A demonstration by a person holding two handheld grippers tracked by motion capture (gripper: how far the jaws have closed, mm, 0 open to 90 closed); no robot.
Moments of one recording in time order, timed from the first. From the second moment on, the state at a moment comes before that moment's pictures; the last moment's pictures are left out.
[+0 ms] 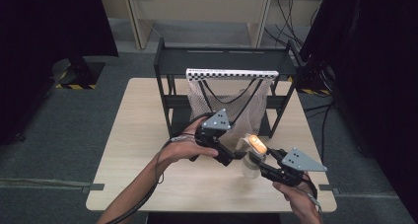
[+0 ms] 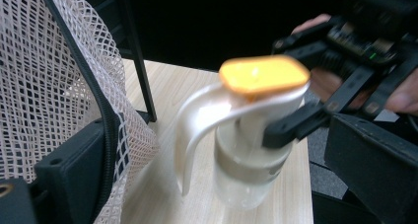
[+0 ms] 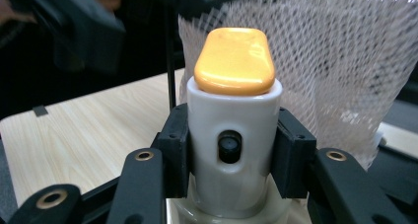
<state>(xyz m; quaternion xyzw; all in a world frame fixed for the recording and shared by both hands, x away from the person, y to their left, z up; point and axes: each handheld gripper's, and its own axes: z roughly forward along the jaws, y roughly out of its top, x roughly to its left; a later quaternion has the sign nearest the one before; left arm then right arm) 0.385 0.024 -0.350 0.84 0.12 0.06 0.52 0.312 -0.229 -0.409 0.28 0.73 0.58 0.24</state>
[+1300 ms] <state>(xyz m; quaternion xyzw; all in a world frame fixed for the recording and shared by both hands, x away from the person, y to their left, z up) 0.385 0.018 -0.353 0.85 0.12 0.07 0.51 0.371 -0.166 -0.219 0.23 0.72 0.61 0.24</state>
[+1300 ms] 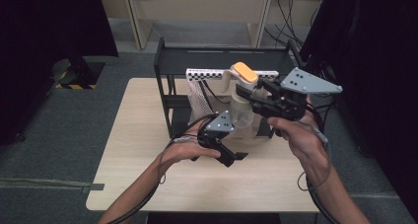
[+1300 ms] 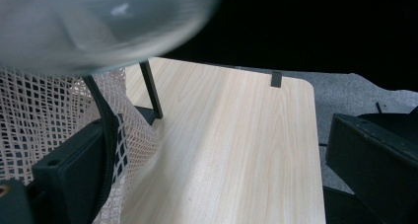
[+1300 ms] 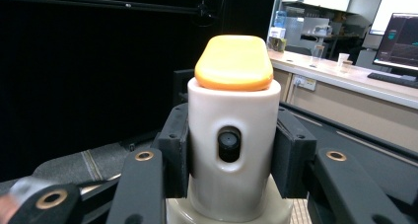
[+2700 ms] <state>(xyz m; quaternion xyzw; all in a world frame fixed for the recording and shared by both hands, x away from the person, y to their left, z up) 0.383 0.020 -0.350 0.84 0.12 0.06 0.52 0.416 -0.142 -0.289 0.27 0.74 0.56 0.27</state>
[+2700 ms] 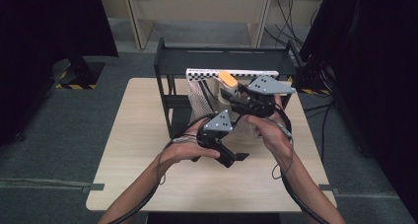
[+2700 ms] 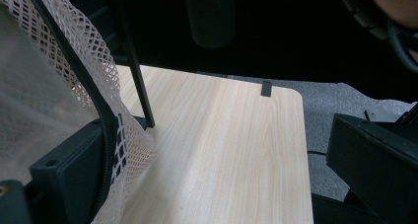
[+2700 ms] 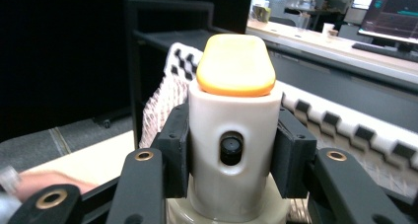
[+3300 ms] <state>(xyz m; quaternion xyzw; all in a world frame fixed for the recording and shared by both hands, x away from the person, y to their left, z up) 0.383 0.019 -0.348 0.84 0.12 0.06 0.52 0.422 -0.151 -0.331 0.29 0.77 0.51 0.25</state>
